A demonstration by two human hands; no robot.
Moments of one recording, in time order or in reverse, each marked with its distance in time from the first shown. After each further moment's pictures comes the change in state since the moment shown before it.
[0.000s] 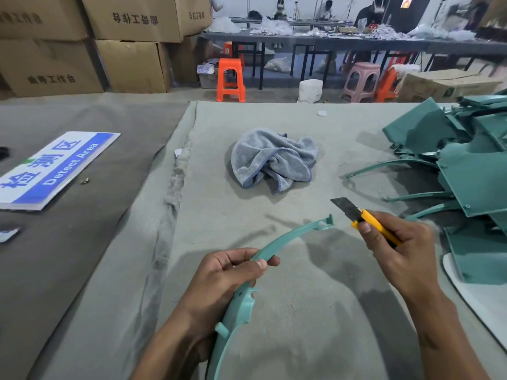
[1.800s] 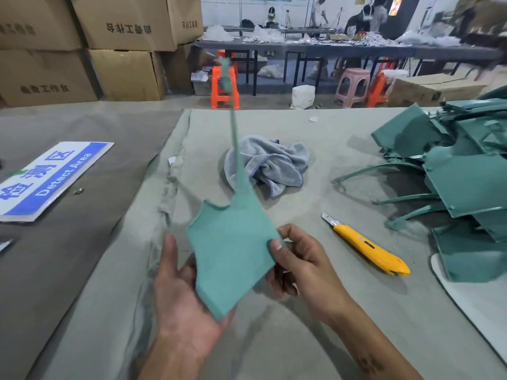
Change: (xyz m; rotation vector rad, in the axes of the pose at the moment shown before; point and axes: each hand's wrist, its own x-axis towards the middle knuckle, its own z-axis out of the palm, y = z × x) left_hand 0.013 -0.015 -0.011 -0.755 0.201 0.157; right_hand -0.020 -0.071 0.084 0.861 -0.434 0.548
